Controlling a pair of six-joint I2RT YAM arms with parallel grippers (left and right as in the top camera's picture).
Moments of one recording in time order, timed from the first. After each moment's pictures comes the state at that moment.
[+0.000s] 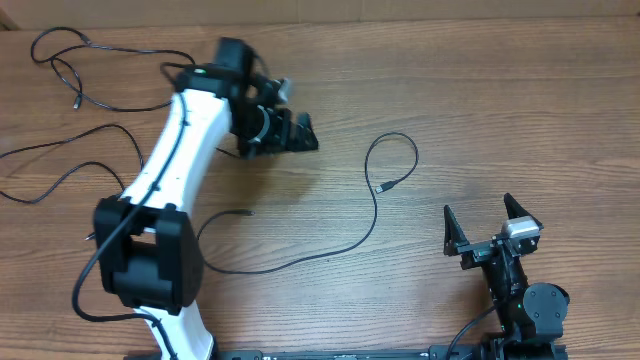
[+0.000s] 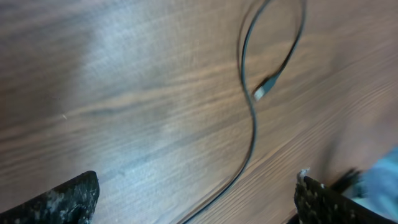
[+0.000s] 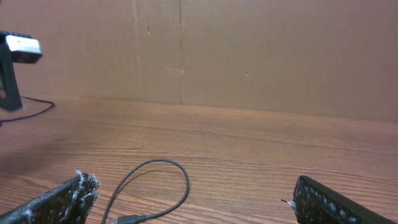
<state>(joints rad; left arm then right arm) -0.24 1.94 1.66 -1.13 0.47 -0.09 0.01 0.01 0.02 -0.02 -0.19 0.00</state>
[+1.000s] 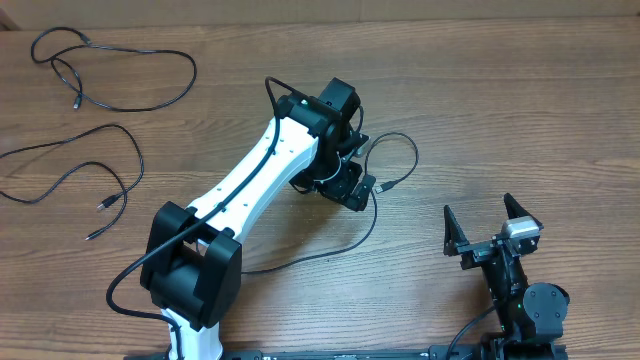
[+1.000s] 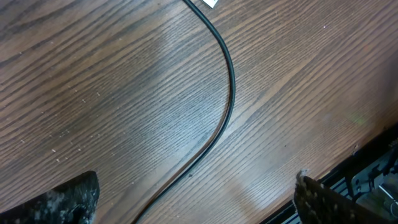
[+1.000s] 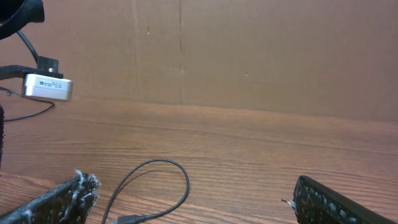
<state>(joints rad) -0.57 1.96 1.66 -1.22 0.31 -0.05 0.01 0.01 0.02 -0.02 -0.18 -0.01</state>
